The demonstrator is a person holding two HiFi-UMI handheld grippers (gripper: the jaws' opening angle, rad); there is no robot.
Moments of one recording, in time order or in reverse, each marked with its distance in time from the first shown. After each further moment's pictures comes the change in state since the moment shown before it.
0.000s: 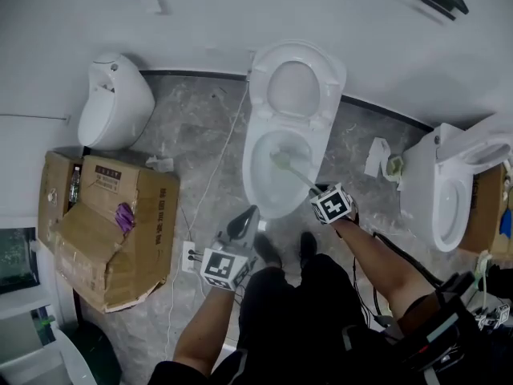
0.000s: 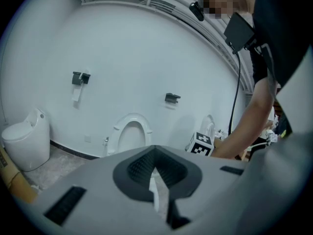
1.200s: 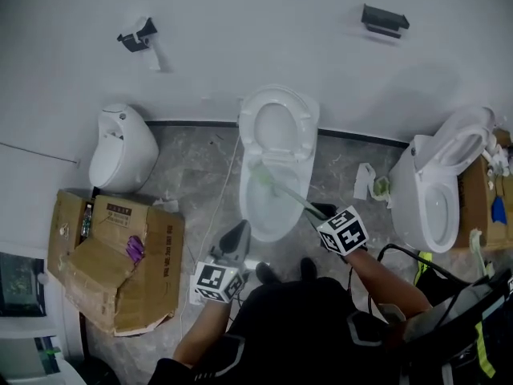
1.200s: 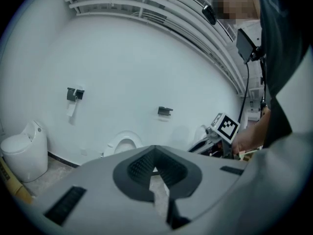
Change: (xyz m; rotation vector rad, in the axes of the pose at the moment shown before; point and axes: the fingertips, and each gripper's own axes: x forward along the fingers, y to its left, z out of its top) left arm -0.049 -0.049 0.089 0.038 -0.090 -0.027; right arm -0.218 0.049 0.050 -0.003 -0.353 0.052
